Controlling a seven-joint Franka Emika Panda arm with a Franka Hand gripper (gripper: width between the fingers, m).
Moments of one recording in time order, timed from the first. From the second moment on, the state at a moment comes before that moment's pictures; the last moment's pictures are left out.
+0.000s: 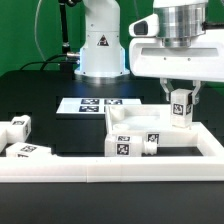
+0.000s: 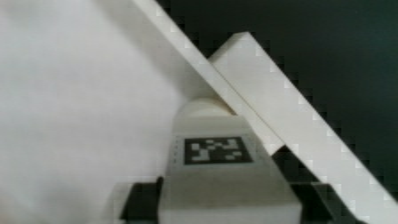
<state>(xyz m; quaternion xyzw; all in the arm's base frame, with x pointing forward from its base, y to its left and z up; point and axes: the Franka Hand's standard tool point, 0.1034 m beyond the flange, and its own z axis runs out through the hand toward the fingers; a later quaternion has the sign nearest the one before) 0.540 0.114 0.076 -0.92 0.40 0.02 0.06</state>
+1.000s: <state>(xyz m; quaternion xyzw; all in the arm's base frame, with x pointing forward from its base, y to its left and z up) 0.539 0.121 0.076 -0.74 0.66 0.05 0.07</state>
